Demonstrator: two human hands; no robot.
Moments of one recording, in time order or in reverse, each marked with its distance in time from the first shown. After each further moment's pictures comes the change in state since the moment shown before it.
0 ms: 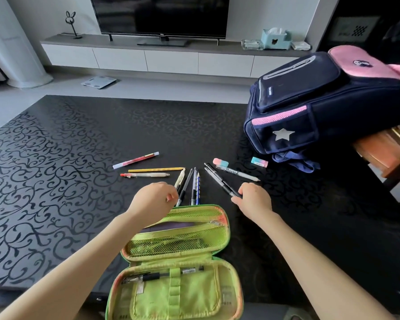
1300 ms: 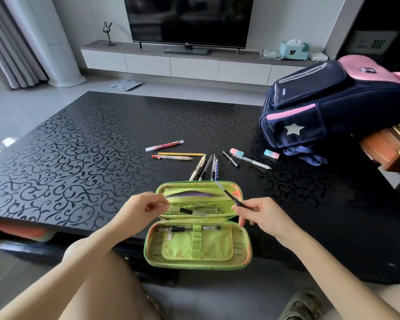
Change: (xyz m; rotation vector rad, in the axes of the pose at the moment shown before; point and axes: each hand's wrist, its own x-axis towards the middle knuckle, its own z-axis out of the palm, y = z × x) left_hand -0.141 -0.038 -0.012 -0.353 0.089 -0.039; right_hand -0.149 -0.017 -0.036 0.843 -0.325 -0.218
